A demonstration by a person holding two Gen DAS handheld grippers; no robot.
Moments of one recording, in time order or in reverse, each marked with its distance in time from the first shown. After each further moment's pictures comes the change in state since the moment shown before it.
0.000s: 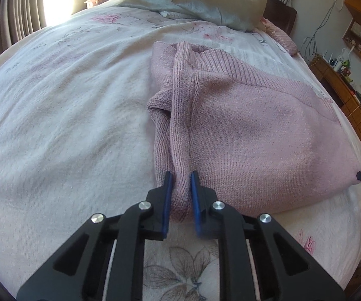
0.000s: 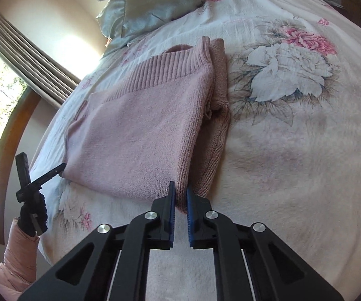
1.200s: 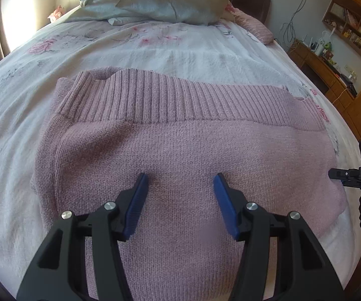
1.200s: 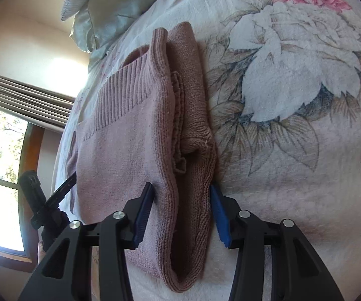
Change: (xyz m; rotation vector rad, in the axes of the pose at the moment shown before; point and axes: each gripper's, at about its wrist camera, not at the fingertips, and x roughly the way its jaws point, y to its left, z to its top) left arm 0.056 -0.105 0.062 0.123 0.007 -0.085; right arm 0.052 -0.051 0.056 0.237 0.087 0.166
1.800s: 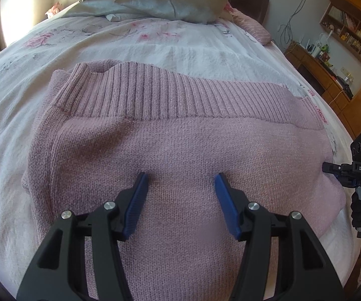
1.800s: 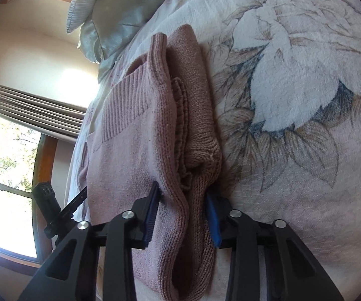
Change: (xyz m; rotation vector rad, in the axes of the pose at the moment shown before) left arm 0.005 0.006 -0.003 -0.019 0.004 -0.034; right arm 0.004 -0.014 0.001 0.036 -0.036 0.124
